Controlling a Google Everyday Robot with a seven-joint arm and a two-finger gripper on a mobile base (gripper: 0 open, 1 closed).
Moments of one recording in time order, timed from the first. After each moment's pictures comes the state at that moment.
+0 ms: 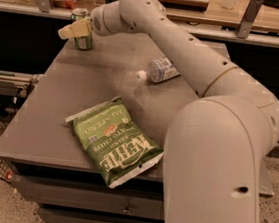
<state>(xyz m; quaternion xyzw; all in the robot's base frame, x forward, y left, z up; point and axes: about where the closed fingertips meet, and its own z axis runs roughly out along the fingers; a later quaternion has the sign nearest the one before) 0.808 0.197 0.899 -0.39 0.75 0.27 0.46</state>
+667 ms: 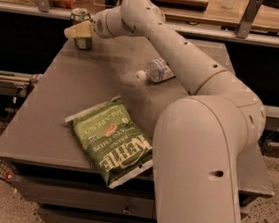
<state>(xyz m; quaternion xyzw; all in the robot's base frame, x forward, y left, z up) 0.836 0.199 0.875 -0.35 0.77 0.30 0.45</state>
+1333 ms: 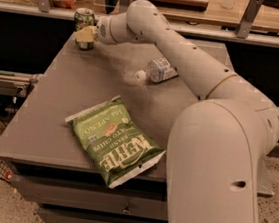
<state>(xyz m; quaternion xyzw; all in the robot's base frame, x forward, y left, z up) 0.813 0.190 0.865 -0.31 0.78 0.34 0.42</state>
